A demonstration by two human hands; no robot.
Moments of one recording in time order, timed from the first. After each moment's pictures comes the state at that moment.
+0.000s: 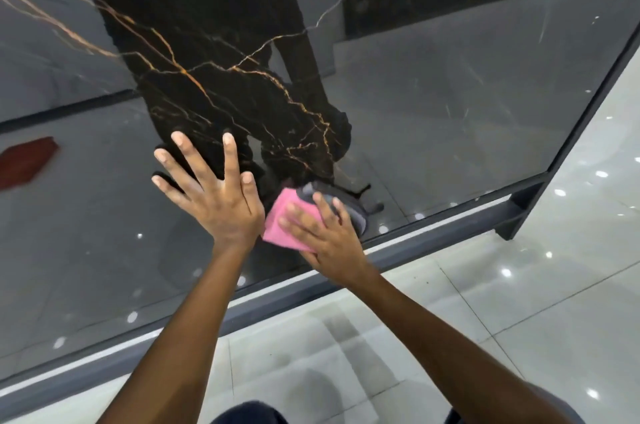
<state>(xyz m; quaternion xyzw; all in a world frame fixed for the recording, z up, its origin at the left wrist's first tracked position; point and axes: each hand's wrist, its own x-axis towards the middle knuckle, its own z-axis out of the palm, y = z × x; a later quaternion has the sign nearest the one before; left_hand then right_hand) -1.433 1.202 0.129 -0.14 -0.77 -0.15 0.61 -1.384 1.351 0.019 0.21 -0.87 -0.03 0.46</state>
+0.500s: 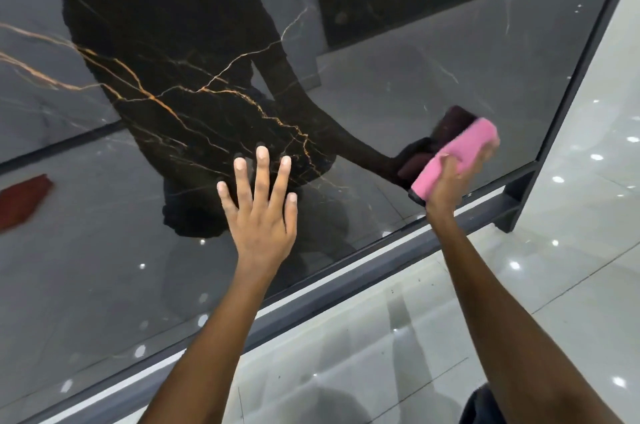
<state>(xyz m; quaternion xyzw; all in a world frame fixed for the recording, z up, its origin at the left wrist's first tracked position) -1.410 1.232 0.111 -0.26 -0.82 -0.07 0.50 -1.402 1.523 0.039 -0.27 -0.53 0.61 0.52</state>
